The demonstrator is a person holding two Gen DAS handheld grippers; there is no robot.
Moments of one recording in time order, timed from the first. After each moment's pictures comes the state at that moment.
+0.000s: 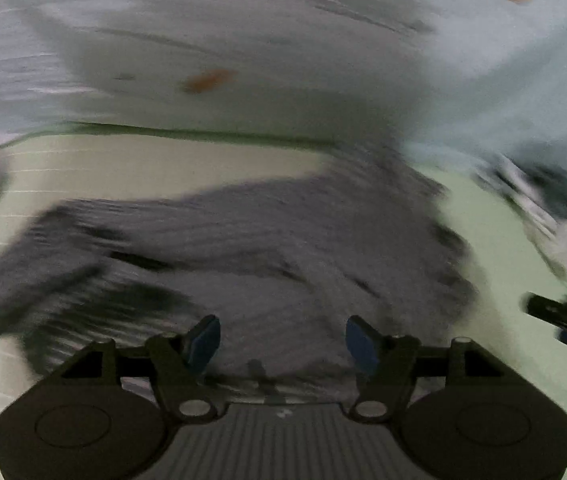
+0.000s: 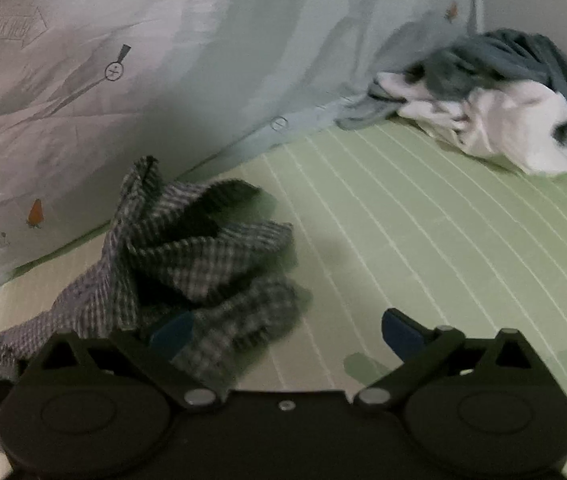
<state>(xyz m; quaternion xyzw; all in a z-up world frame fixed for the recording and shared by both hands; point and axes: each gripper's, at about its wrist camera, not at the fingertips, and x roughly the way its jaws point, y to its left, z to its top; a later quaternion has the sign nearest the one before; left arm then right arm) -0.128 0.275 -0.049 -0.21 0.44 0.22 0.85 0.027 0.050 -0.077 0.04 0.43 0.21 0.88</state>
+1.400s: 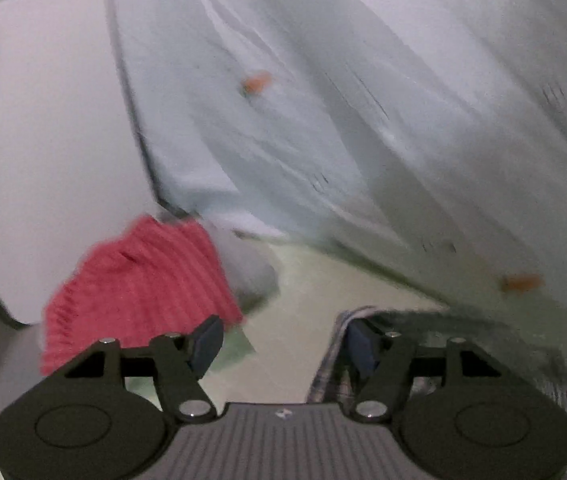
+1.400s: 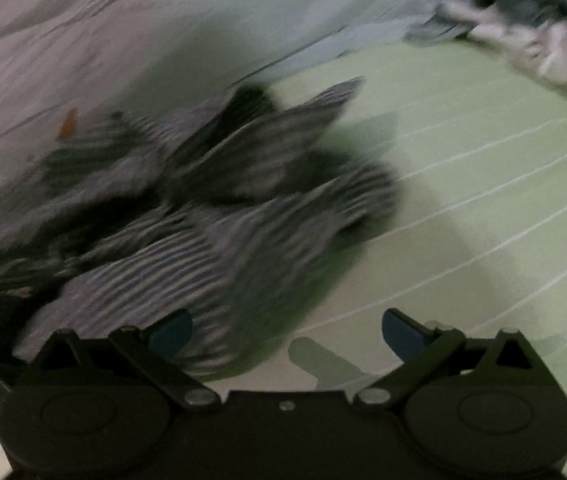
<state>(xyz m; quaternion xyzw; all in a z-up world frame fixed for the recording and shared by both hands) -0.258 0.468 -0.013 -0.18 0.30 0.54 0.77 0.005 0.131 -0.134 0.04 0.51 0.27 0.82</state>
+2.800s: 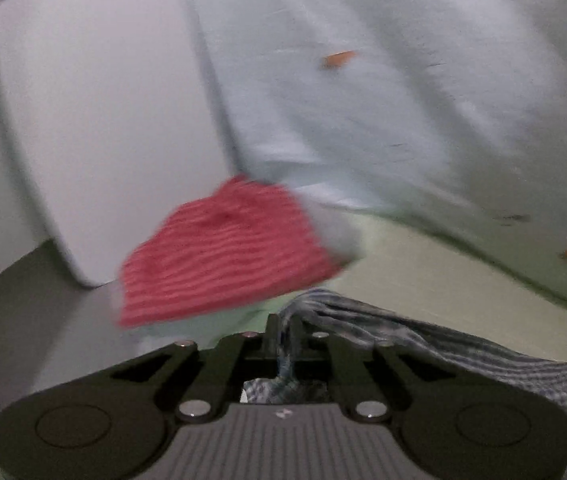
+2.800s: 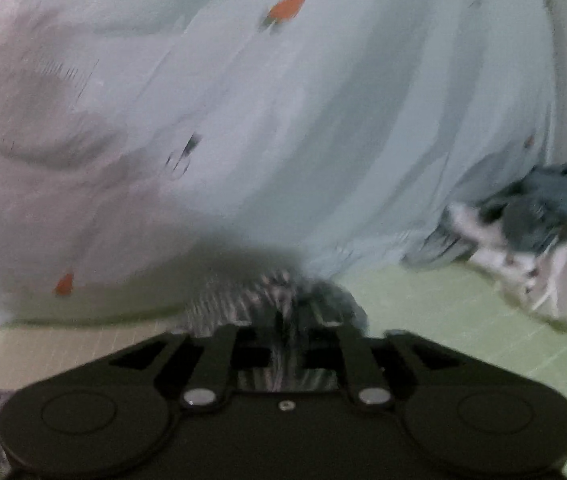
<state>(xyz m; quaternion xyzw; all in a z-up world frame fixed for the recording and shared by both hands) -0.331 0.446 -0.026 -0.17 0.30 0.64 0.68 0.075 0.124 -0.047 0.01 0.29 0.28 0.92</state>
